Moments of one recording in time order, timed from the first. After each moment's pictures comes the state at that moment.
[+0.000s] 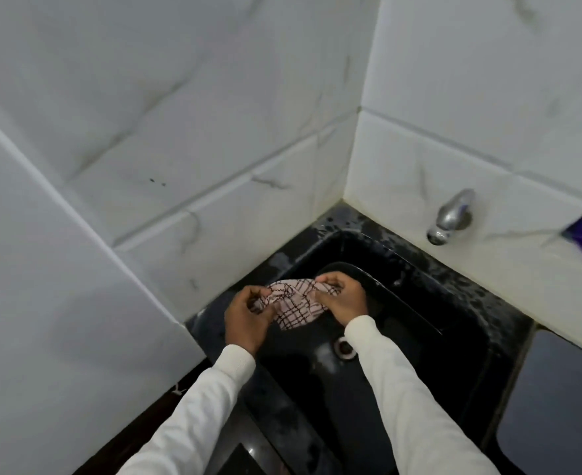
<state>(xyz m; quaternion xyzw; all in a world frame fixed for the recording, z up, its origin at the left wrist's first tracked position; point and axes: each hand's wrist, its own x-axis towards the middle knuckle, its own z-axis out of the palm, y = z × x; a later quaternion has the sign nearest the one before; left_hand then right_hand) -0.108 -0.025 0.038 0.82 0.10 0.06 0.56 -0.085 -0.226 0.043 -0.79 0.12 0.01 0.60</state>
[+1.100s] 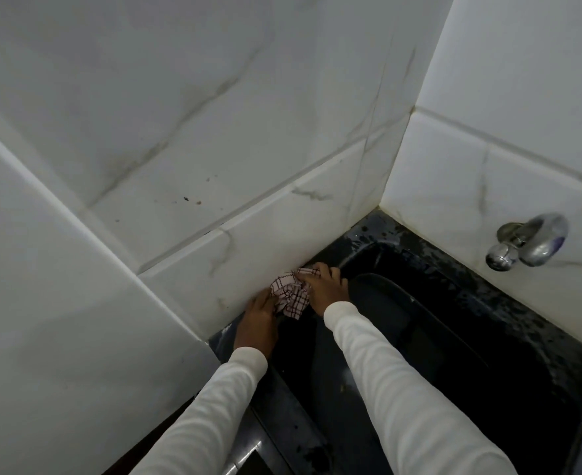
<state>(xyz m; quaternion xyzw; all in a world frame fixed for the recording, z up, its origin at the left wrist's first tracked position) -0.036 0.036 -0.037 0.97 -0.04 -0.01 0.25 0.031 -0.137 -0.020 -0.98 -0.06 0.11 0.16</state>
